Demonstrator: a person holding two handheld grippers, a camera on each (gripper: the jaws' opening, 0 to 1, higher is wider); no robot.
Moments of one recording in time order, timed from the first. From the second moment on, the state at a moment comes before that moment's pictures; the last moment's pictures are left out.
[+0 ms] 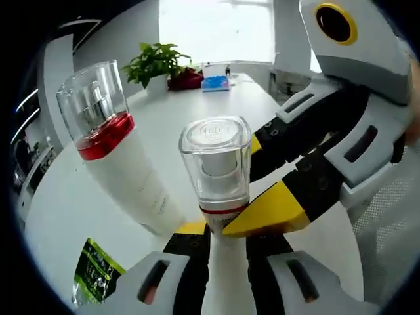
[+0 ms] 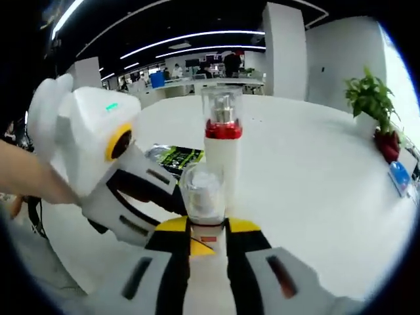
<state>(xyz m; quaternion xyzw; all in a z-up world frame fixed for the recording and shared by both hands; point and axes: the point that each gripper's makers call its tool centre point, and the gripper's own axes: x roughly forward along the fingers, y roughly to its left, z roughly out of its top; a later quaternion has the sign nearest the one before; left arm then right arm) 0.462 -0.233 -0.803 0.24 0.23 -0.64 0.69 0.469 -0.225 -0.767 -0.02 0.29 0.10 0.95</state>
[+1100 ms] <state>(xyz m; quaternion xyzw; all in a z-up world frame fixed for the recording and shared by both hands) 0.473 -0.185 -0.804 0.24 0.27 -0.59 0.72 0.494 -0.233 -0.770 -0.02 0.27 0.02 0.96</state>
